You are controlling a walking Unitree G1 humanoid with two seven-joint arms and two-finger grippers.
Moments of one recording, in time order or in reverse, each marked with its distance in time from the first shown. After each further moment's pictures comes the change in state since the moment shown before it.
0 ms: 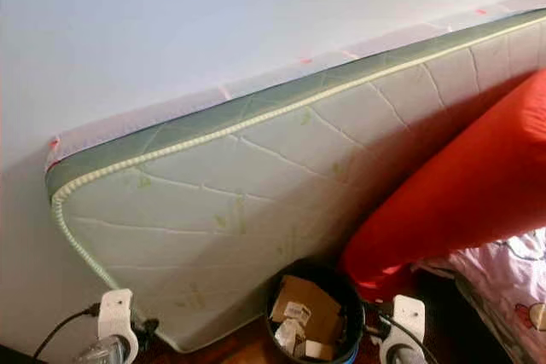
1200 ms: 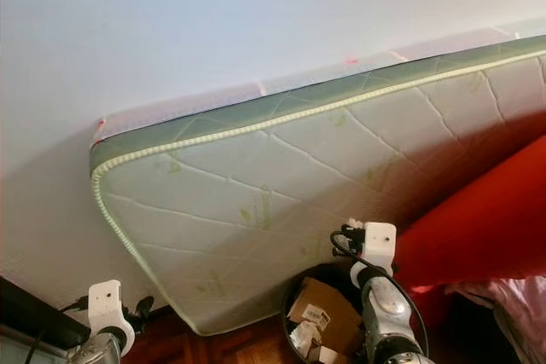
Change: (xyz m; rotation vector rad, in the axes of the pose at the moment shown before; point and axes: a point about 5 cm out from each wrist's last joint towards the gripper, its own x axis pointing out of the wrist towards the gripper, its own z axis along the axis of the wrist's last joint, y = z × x) left arm -0.004 0.004 0.011 -0.027 -0.189 -0.011; right arm 0.005 0.062 0.102 -0.101 -0.479 0.209
